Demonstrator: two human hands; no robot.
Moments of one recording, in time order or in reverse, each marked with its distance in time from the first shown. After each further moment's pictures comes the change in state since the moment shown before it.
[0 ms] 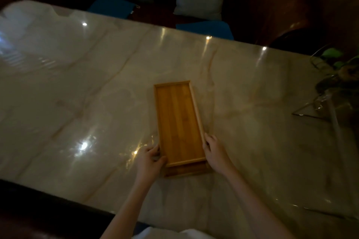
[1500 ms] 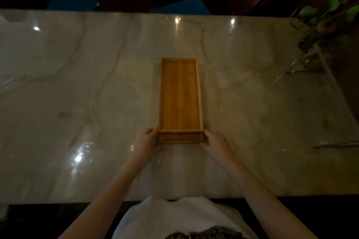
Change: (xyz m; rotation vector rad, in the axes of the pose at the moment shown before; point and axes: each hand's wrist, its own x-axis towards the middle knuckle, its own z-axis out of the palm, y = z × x) left_hand 0.049 -0.032 -0.098 0.473 -0.389 0.389; right_hand -0.050 -0.057 0.067 -0.214 0.067 0.129
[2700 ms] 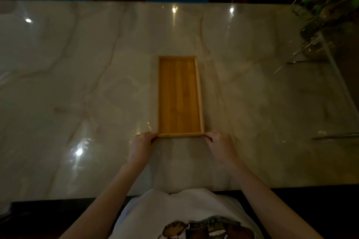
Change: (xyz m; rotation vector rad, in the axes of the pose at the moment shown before) left_hand -0.012 -0.004 0.005 0.093 0.152 0.022; right_hand -0.013 0.010 0.009 -0.031 0.115 -0.007
